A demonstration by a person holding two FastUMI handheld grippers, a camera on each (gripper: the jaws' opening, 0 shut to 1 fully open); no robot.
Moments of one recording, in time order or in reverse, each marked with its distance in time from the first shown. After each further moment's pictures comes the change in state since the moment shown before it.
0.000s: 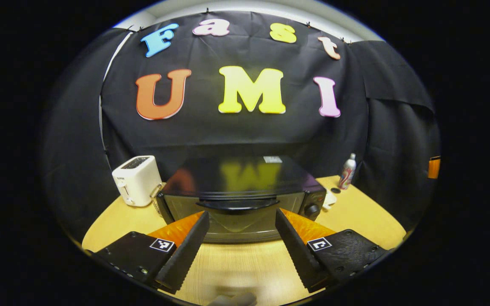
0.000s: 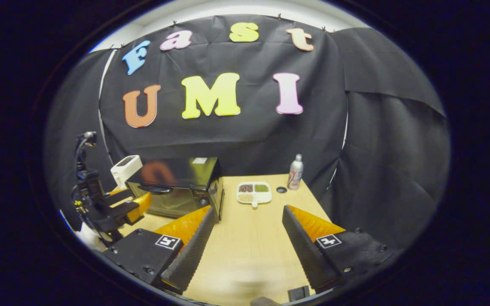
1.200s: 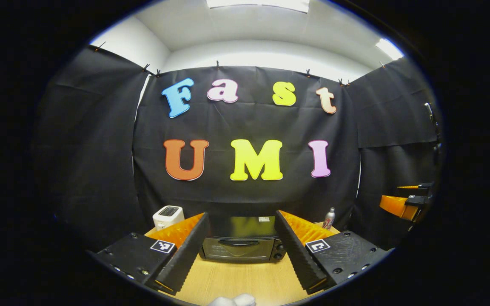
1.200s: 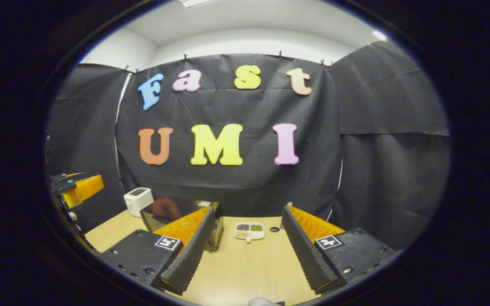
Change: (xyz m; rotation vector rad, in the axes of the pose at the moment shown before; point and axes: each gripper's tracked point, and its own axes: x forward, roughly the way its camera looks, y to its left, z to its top) left arm -0.181 -0.034 0.138 0.003 -0.265 0.090; right arm -0.084 -0.047 0.075 -0.007 -0.261 0.071
